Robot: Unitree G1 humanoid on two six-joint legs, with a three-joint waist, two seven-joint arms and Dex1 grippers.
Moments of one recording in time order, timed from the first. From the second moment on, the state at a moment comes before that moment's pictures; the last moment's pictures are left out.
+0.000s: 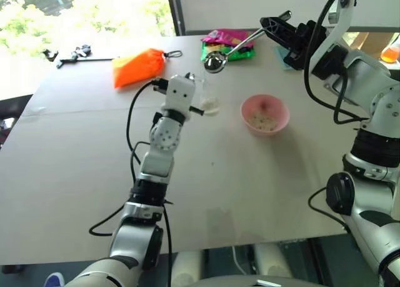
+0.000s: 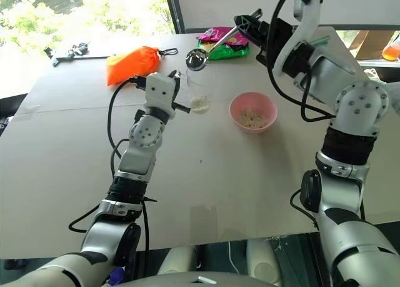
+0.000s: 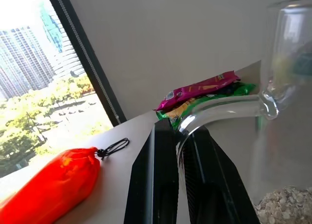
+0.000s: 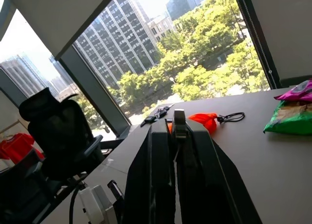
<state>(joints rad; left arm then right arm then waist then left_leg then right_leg) -0.60 0.21 -0.01 0.19 0.14 -0.02 -0.08 -1.01 -0.35 -0.33 -0.07 1.10 1.09 0.12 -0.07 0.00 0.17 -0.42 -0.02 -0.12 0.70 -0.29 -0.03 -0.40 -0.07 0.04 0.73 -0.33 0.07</state>
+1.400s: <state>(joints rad) -0.23 0.19 0.21 0.04 -0.08 -0.08 -0.10 -0.04 -0.58 -0.25 -0.48 0.50 0.40 0.56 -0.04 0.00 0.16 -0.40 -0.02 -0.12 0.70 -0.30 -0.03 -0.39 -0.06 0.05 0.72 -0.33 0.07</state>
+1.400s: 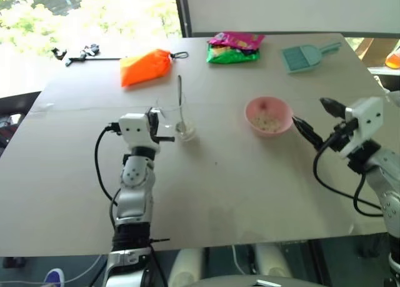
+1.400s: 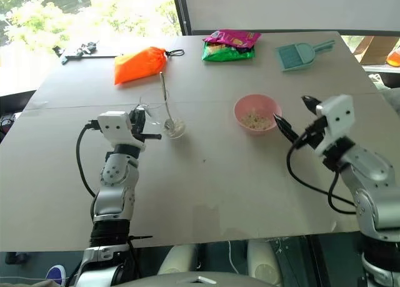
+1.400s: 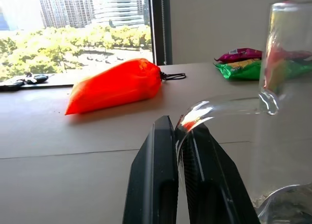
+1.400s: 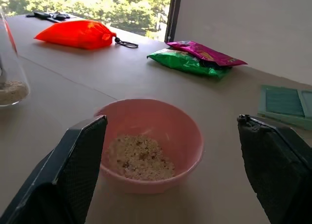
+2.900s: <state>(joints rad) 0.20 0.33 0.27 -0.38 -0.35 0.15 -0.28 0.13 -0.75 -0.33 -0.29 0.55 0.13 1.08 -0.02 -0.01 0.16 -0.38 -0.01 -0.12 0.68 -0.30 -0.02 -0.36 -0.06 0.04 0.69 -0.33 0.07</state>
